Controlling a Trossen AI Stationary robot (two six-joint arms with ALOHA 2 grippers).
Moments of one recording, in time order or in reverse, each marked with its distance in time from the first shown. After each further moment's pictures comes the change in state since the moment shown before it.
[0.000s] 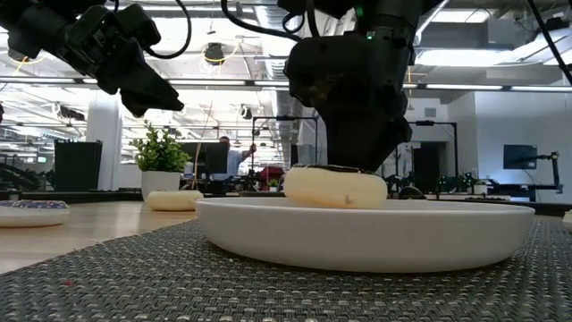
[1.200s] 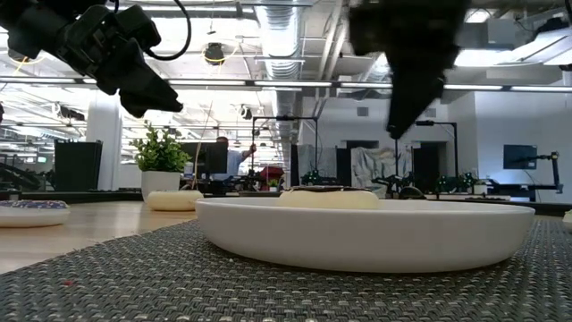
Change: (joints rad) left arm 0.000 0.000 0.000 -0.006 0.007 -0.024; right arm 0.021 -0.334 -0.221 -0.055 0.094 -0.115
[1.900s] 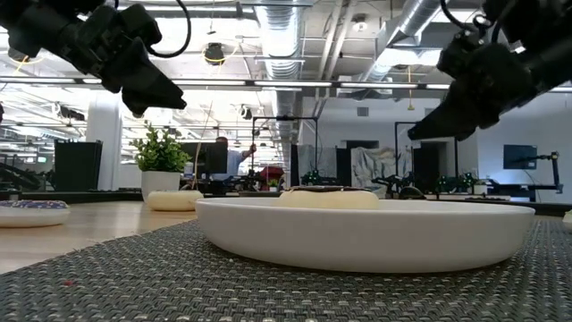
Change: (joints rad) left arm 0.000 0.001 0.005 0.019 -0.053 0.005; right arm -0.102 -0.668 -0.951 1.033 0.191 -0.405
